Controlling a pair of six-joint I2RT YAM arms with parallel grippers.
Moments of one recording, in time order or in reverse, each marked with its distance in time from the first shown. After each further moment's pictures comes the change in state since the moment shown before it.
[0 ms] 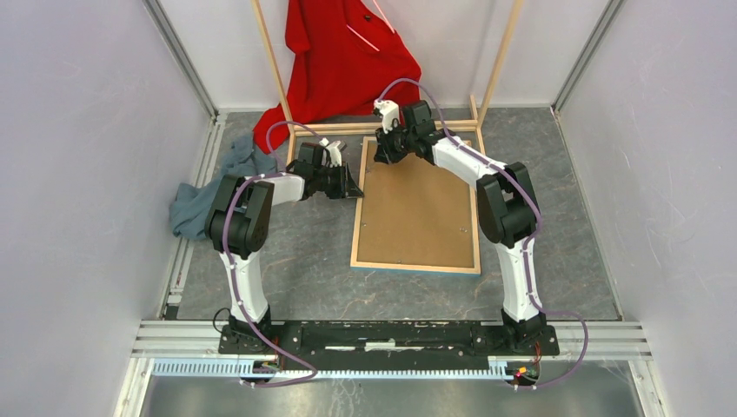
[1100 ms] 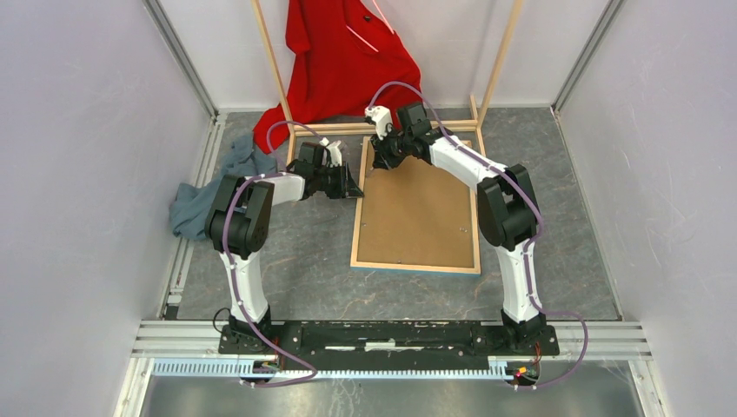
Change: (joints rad) left arm 0.000 0.000 0.005 -0.010 -0.008 0.000; right arm 0.029 -0.024 0.018 -0.118 -0.015 -0.144
